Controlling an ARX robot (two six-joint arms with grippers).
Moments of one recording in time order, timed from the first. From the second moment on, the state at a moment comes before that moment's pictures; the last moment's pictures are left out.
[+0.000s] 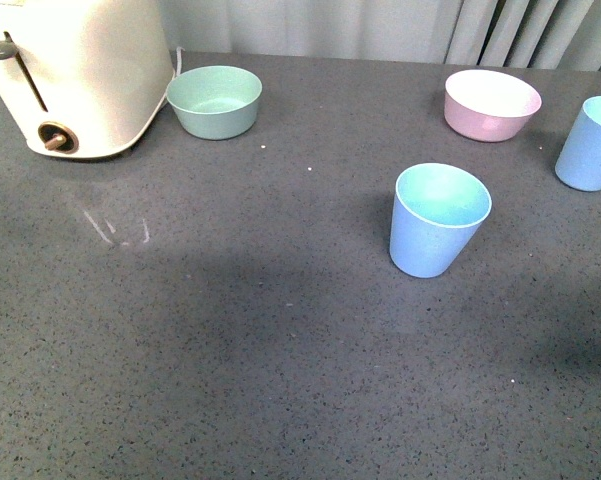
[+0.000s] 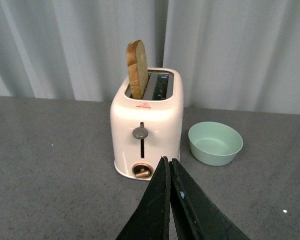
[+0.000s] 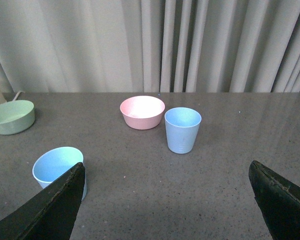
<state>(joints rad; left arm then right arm) -0.16 1.14 0.22 0.91 -0.16 -0.01 0.00 0.00 0.02 0.00 0.00 0.00</state>
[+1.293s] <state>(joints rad) 0.00 0.34 0.02 0.34 0.00 -0.01 0.00 0.00 0.02 0.00 0.00 0.00</state>
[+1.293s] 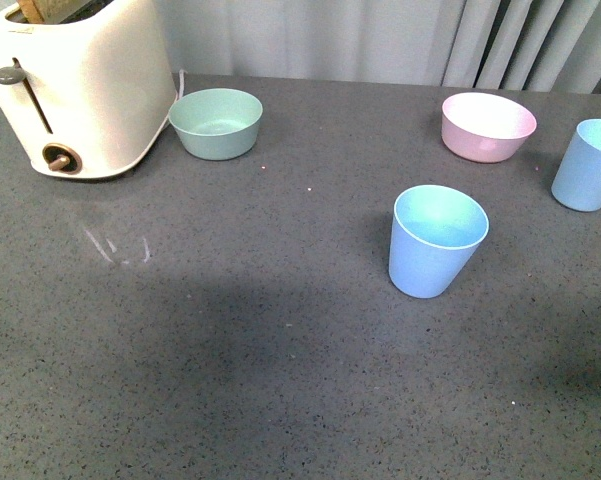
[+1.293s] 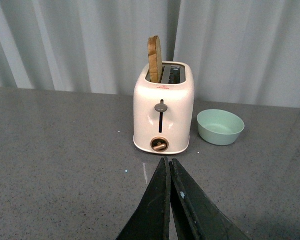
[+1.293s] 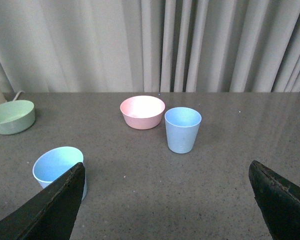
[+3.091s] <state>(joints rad) 0.00 0.01 0.02 0.00 0.00 -0.01 -0.10 1.67 0.93 0.10 -0.17 -0.27</state>
